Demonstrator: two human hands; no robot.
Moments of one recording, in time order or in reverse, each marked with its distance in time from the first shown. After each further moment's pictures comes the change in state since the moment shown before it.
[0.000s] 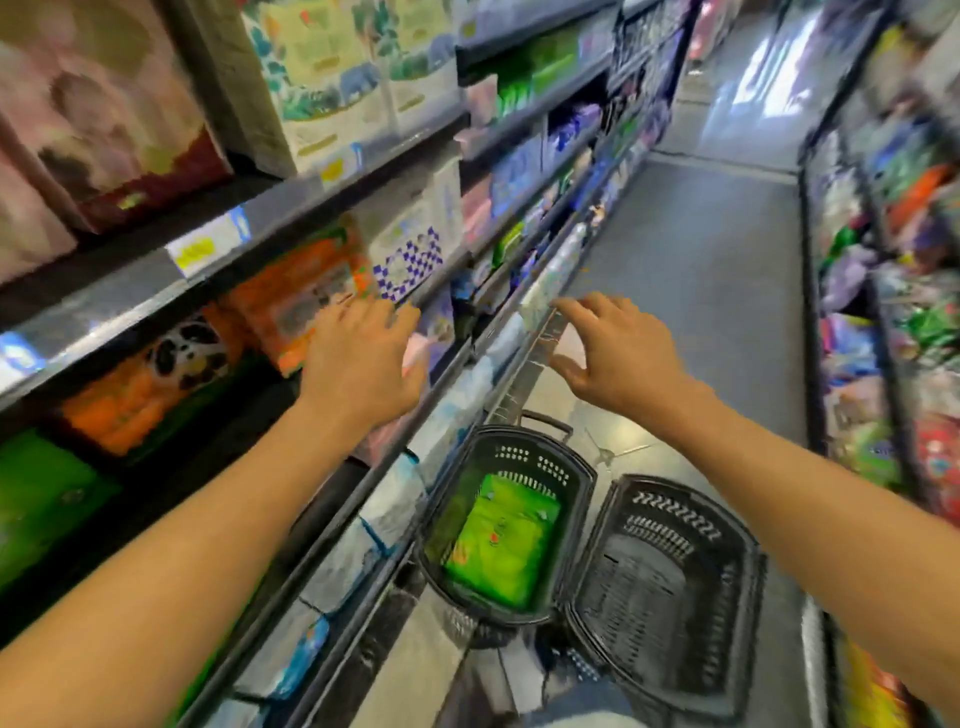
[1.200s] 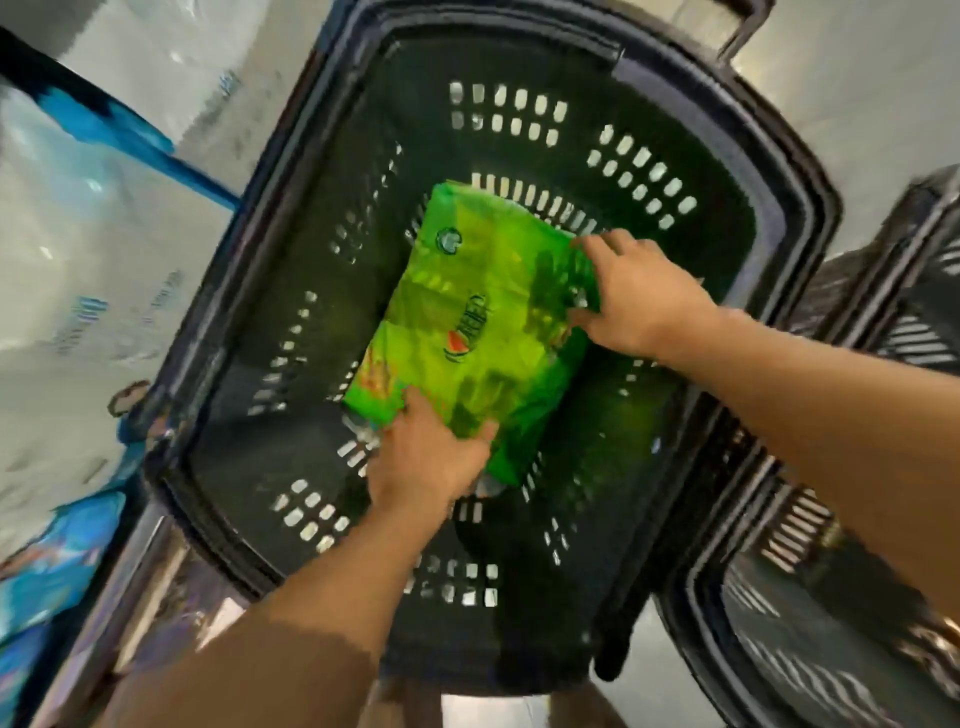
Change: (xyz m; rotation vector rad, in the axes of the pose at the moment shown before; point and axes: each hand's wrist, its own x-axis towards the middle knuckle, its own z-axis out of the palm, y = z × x) left_hand -0.081 0.260 0.752 -0.618 -1.073 -0.851; right_hand -0.062 0.161 0.775 0.221 -0.946 0.164
